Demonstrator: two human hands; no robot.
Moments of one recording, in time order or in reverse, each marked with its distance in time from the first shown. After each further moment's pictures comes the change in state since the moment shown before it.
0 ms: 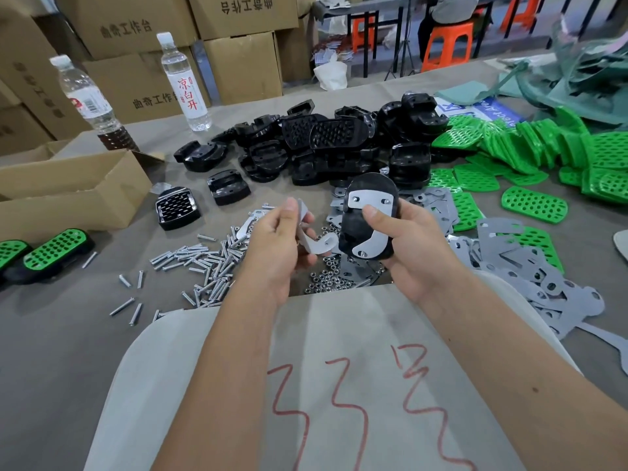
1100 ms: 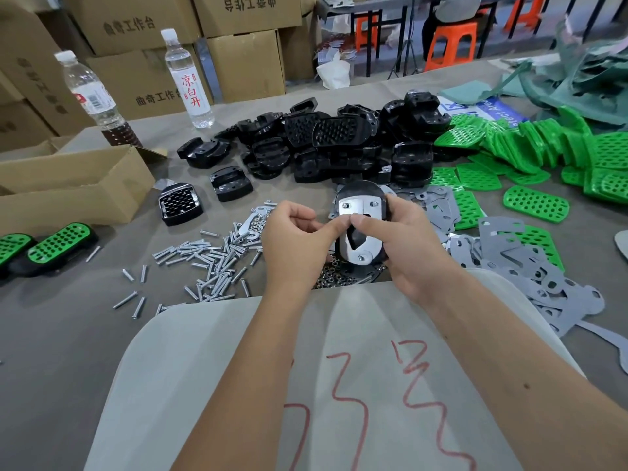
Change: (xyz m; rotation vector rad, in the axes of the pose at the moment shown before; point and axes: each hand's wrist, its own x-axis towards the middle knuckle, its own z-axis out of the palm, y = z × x) left_hand 0.001 -0.019 0.019 0.240 0.171 0.287; right_hand -0.004 0.000 0.004 -0.186 -0.047 -0.068
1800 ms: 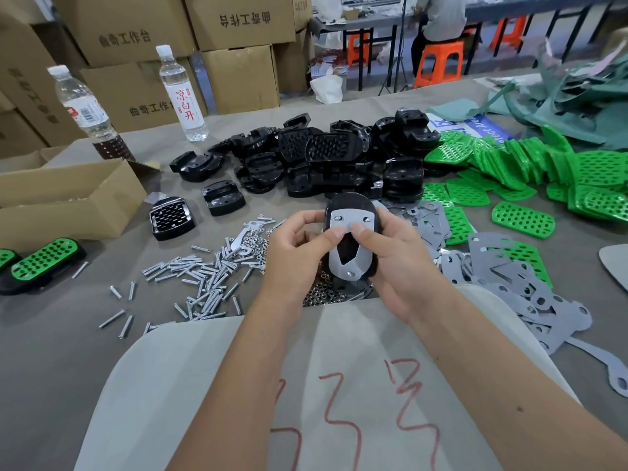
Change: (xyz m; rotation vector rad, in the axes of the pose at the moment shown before) left_hand -0.006 0.018 -0.002 -0.286 -0.244 -0.106; right_hand 0.000 0.003 0.000 0.234 -0.111 -0.032
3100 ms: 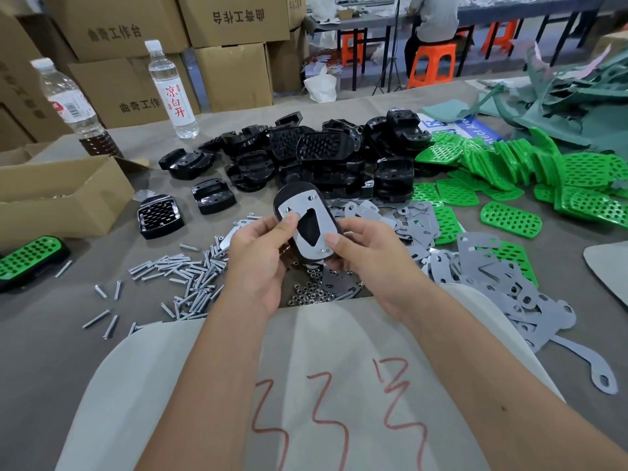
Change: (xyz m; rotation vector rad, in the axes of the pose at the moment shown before) left_hand 0.011 0.002 -0.018 -0.303 0.107 -0.131; right_hand 0.003 0.001 -0.001 -0.494 0.006 0.030
